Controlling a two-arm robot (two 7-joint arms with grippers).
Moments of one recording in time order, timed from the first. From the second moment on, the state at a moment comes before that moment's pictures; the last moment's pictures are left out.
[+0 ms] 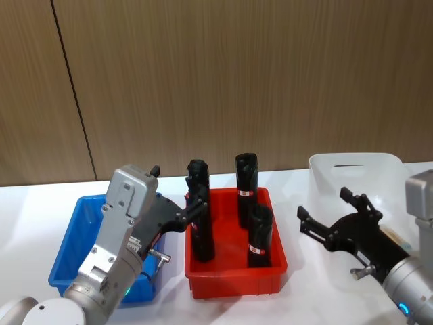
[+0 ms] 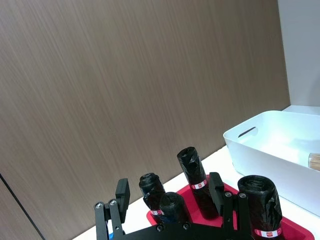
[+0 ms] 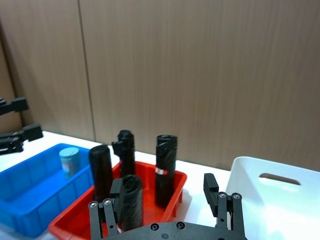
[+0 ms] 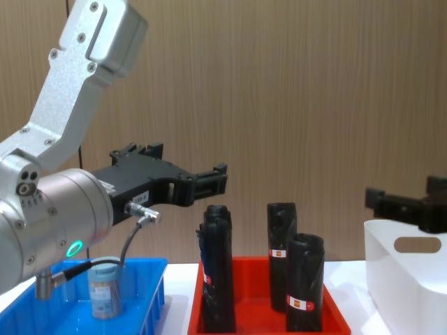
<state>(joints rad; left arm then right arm) -0.24 0.38 0.45 -1.63 -0.20 0.01 -0.01 0.00 0.34 -0.22 -1.75 0.30 0.07 0.15</state>
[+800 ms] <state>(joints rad) -0.24 0.38 0.45 -1.63 -0.20 0.01 -0.01 0.14 0.29 -0.25 -1.55 0.27 0.13 0.35</state>
